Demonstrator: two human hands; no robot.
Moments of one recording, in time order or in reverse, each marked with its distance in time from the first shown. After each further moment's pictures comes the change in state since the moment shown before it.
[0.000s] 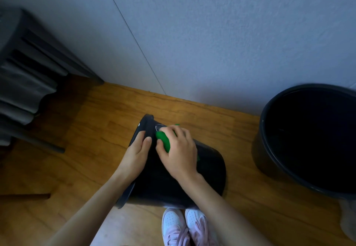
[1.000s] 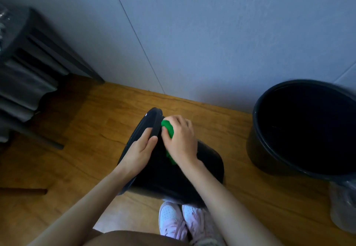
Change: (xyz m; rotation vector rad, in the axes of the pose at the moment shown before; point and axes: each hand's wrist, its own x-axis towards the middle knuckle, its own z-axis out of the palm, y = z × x) left_hand -0.030 0.002 0.005 0.059 -0.092 0.111; right_hand -0.002 -0.001 -0.008 -0.001 -0.003 0.028
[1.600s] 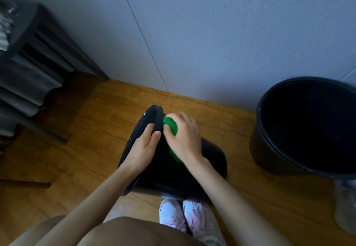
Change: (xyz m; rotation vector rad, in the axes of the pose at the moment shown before) left_hand -0.007 -0.002 0.012 -0.030 0.088 0.029; right_hand -0.006 -0.001 -0.012 0.079 -0.077 0.018
